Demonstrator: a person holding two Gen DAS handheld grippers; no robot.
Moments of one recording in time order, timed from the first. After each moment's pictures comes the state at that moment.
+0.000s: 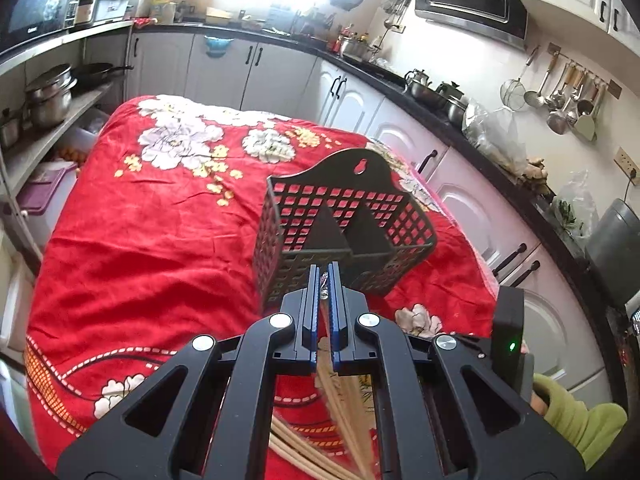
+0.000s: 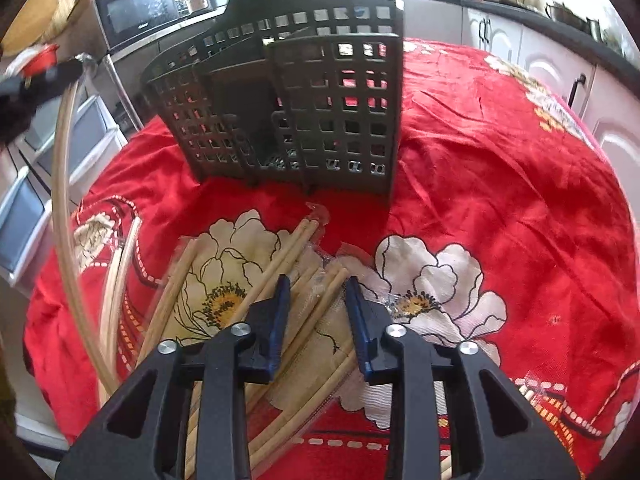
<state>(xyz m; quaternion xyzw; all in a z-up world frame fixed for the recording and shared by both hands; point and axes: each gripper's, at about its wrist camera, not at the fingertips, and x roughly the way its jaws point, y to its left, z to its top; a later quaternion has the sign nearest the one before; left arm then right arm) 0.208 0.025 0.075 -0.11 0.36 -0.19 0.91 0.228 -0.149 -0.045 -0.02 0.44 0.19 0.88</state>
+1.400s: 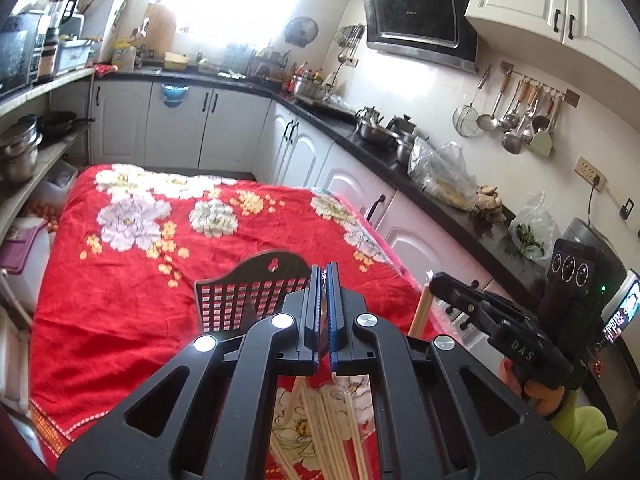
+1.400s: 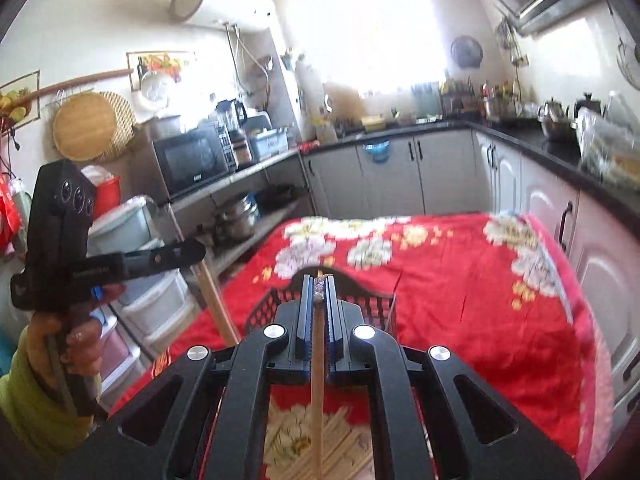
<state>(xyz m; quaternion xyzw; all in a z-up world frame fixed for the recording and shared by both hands) 0.211 -0.011 0.163 -0.10 0.28 -0.25 0.92 0.214 -0.211 0.143 0.08 0.20 0.25 0.94</state>
